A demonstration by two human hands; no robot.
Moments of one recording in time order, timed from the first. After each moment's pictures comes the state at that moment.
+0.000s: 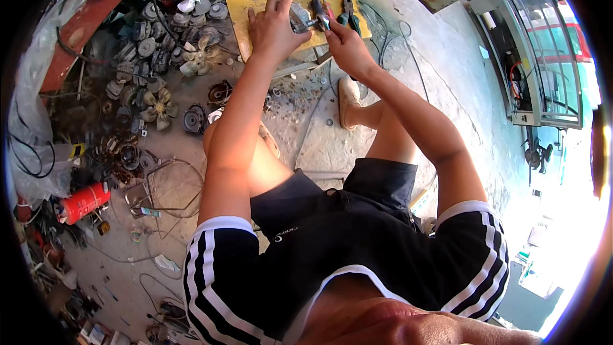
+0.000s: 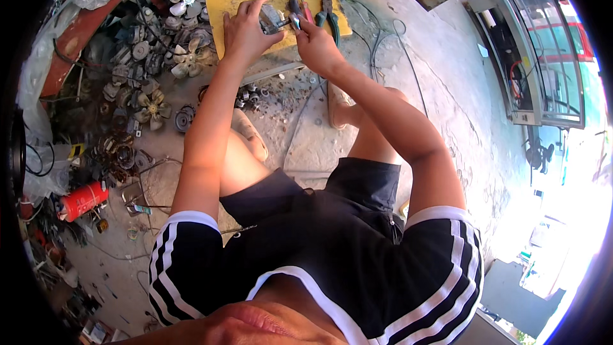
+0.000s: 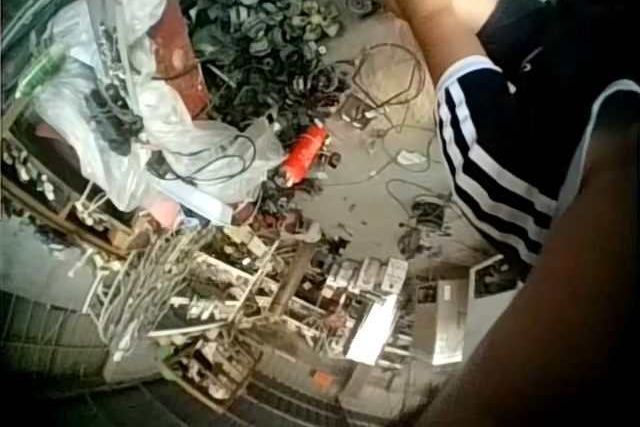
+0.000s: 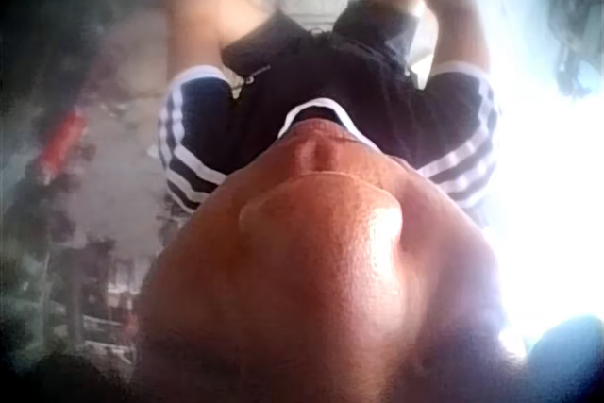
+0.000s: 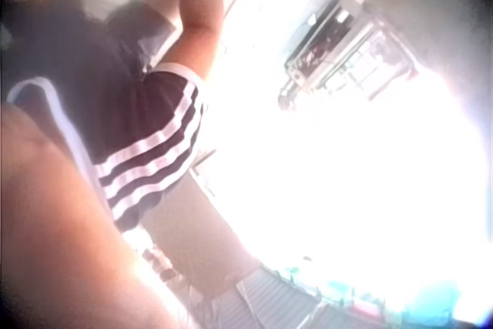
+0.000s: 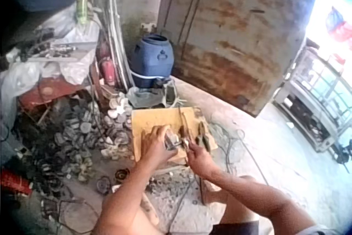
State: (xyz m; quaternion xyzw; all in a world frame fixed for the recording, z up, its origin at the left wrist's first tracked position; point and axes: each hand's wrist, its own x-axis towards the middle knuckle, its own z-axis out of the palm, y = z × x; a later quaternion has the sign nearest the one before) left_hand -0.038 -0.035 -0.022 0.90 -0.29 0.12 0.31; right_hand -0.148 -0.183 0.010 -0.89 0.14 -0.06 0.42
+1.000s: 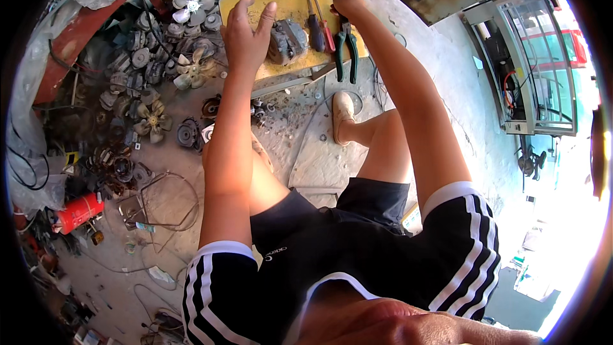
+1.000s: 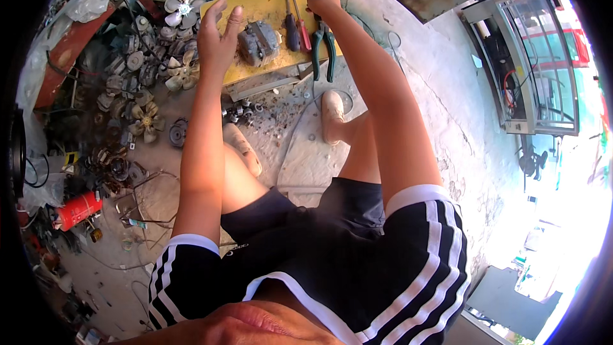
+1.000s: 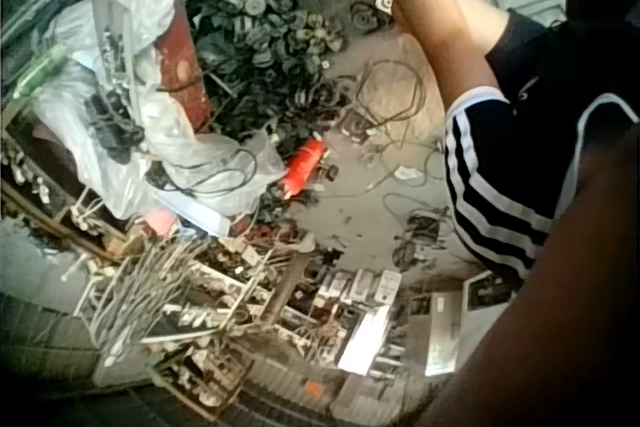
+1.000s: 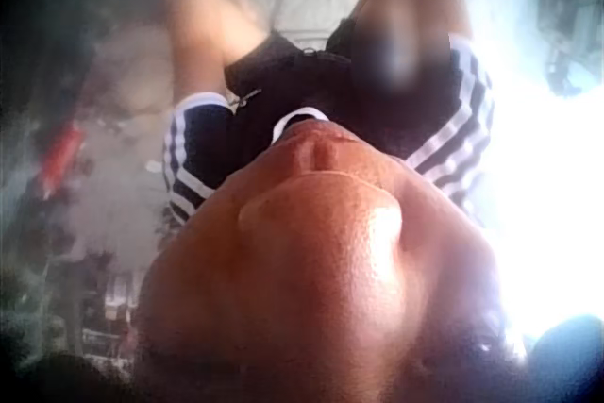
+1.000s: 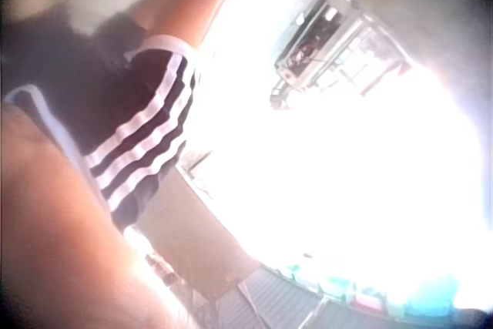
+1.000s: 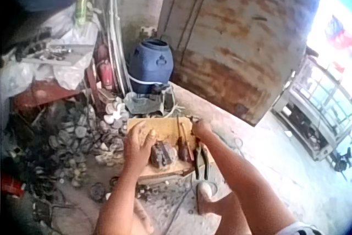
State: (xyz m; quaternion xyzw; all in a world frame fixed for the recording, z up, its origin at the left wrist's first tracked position) left_hand -0.006 -0.021 -0.010 0.78 -0.20 0.18 0.57; right_hand 0.039 -0.326 -0.045 -0.89 0.31 -0.04 0.33
